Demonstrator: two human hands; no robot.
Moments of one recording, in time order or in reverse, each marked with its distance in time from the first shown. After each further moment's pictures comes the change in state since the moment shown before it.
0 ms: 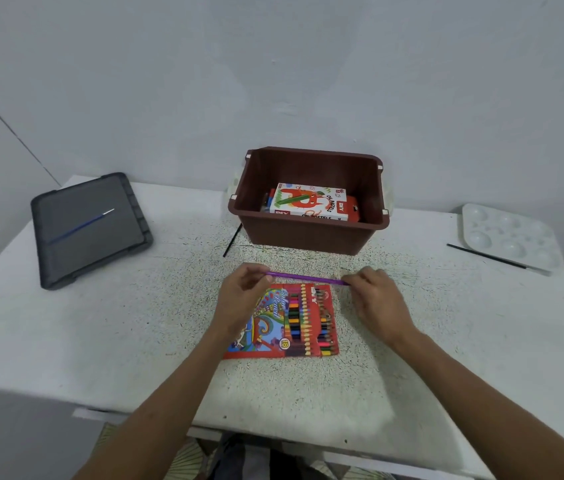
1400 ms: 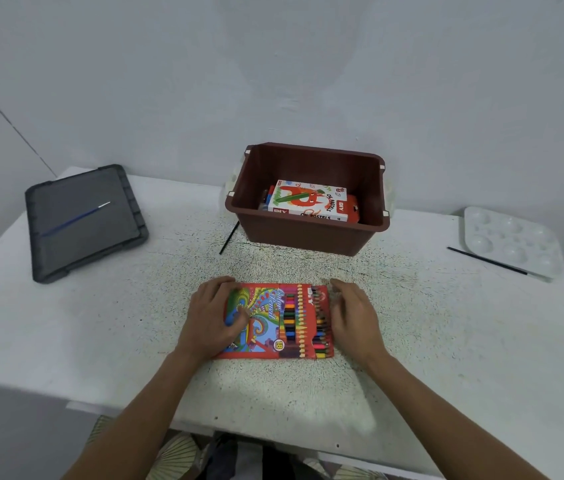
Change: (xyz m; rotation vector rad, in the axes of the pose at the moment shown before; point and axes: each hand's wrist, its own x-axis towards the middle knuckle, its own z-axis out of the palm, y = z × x) left_hand -0.001 -0.067 -0.048 0.854 0.031 0.447; right_hand -0.017 -0.036 0.026 0.332 -0.015 0.311
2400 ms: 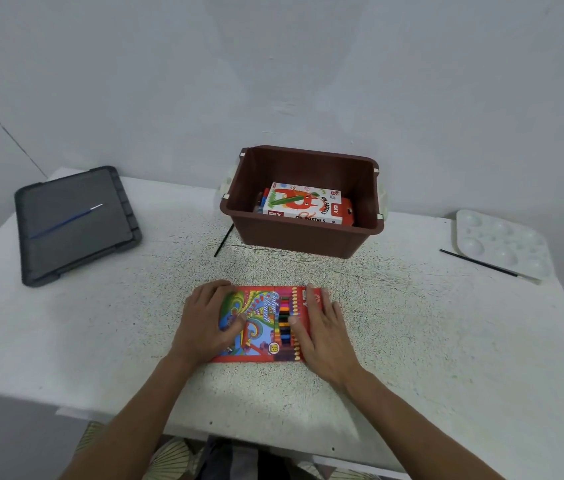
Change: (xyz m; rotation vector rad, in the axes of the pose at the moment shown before) left_hand 0.000 0.001 0.000 0.009 -0.021 0.014; right_hand -0.019 -0.015 0.029 -0.136 -0.335 0.003
